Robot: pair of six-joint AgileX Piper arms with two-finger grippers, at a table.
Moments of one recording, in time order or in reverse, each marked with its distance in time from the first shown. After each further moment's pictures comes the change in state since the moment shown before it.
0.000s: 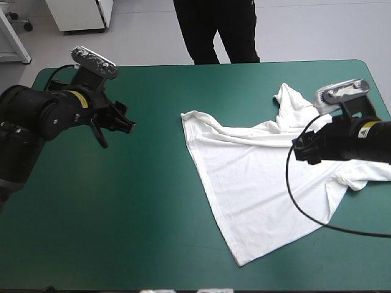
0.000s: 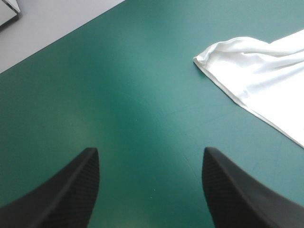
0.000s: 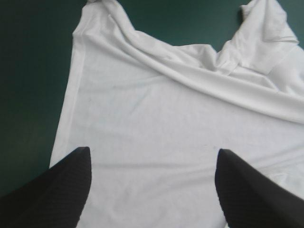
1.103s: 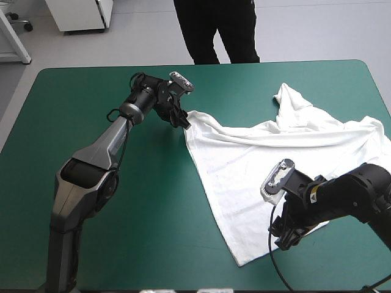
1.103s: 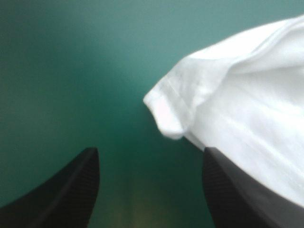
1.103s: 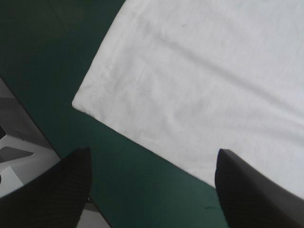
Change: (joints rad) left arm 0.055 0.913 -0.431 -0.204 -0.146 0.284; right arm 0.360 -0.076 0.433 -0.027 -0.001 -0.215
